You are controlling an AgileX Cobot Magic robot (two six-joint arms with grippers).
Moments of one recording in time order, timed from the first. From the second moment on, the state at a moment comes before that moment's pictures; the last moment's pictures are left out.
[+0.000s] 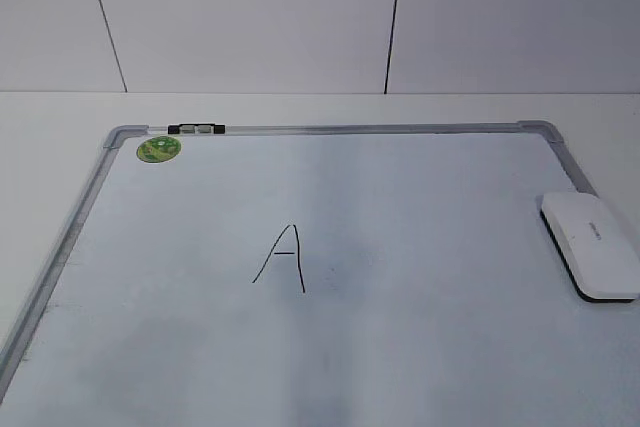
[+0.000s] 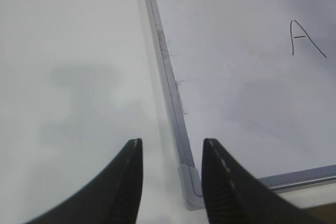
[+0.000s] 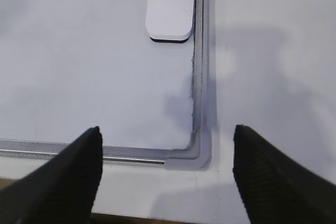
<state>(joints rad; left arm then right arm) -0.13 0.10 -0.51 -0.08 1.11 -0.01 0.22 0.13 -0.53 -0.13 1.20 0.07</state>
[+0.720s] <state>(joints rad) -0.13 0.10 -0.51 -0.08 1.11 -0.01 0.22 0.13 -0.51 -0.13 1.15 0.07</state>
